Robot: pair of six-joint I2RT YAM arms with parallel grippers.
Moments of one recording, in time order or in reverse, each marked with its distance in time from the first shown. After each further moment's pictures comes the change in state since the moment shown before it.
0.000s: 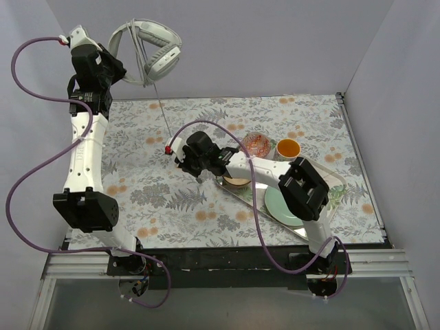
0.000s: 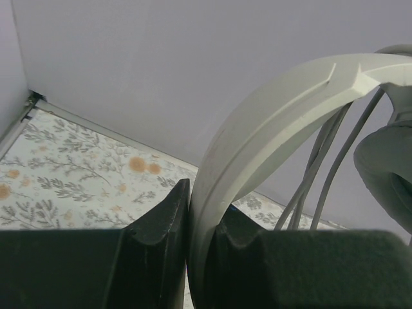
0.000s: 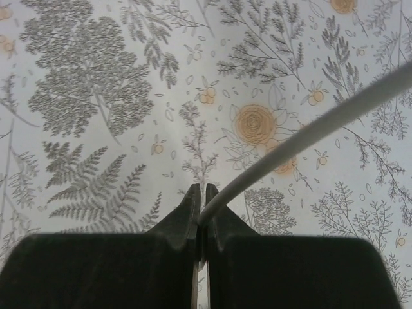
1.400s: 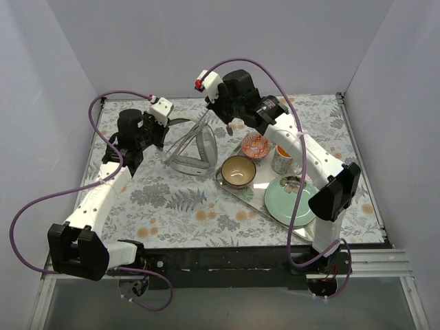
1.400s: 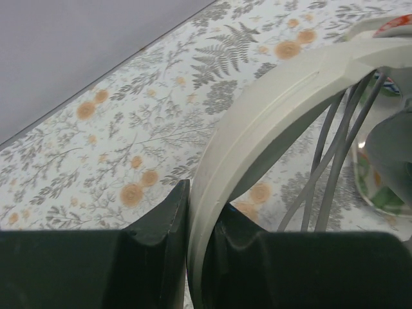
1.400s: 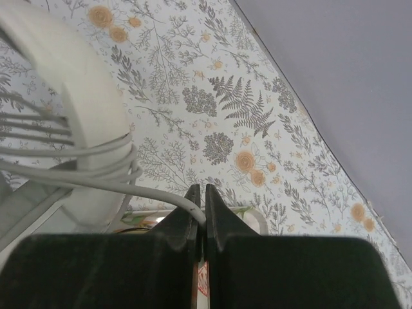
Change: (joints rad) left arm -0.239 -0.384 -0.888 0.279 0.261 0.840; right arm -0.198 -0.182 0.499 -0.563 0.206 -0.106
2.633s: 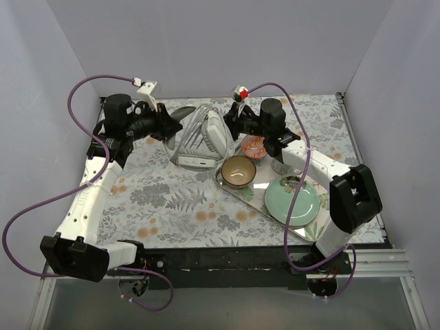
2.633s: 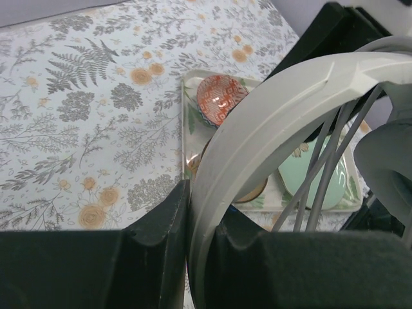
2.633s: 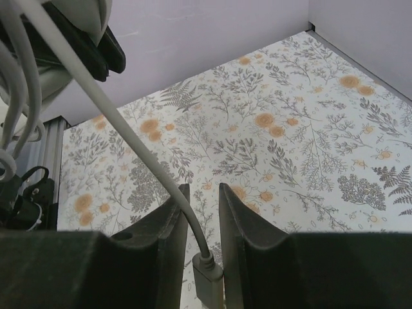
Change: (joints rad) left arm 0.009 -0.016 0.283 -0.309 0.383 -0.489; right arm -0.192 -0.210 -0.813 1.086 -0.750 0.570
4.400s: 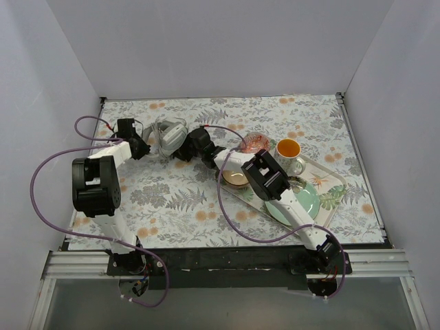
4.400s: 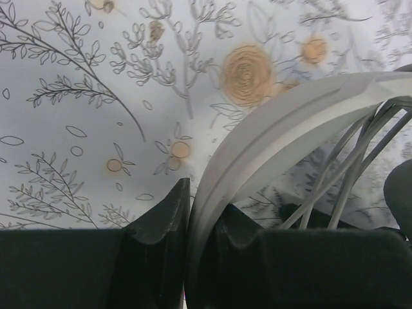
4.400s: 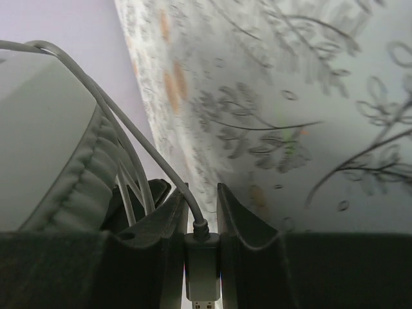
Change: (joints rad) left arm 0.246 0.544 -0.223 0.296 -0.669 -0.487; right arm 0.247 0.961 0.713 -0.097 0.587 1.284
